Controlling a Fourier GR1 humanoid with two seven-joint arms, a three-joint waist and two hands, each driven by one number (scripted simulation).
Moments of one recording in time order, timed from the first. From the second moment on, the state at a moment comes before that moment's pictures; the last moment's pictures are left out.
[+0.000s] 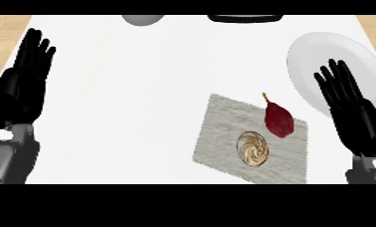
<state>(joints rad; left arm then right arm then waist) -0.23 0.41 0.02 -1.57 0.26 0.25 0.09 -0.05 -0.34 -0.04 -1.56 -0.45 0.10 -0.13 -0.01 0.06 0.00</state>
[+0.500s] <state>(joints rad) -0.07 0.29 -0.14 -1.43 0.26 0.18 0.18 -0.20 -0.54 -0.09 -1.52 -0.22 0.04 -0.15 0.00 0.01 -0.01</state>
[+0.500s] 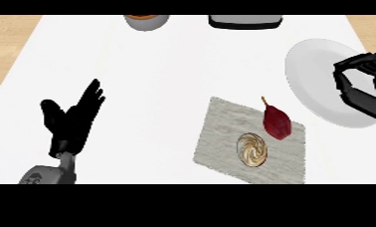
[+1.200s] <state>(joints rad) 0.03 0.22 -0.19 -1.45 0.23 0.16 0.20 -0.05 -0.55 -0.09 -1.53 -0.06 0.09 -0.33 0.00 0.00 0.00</state>
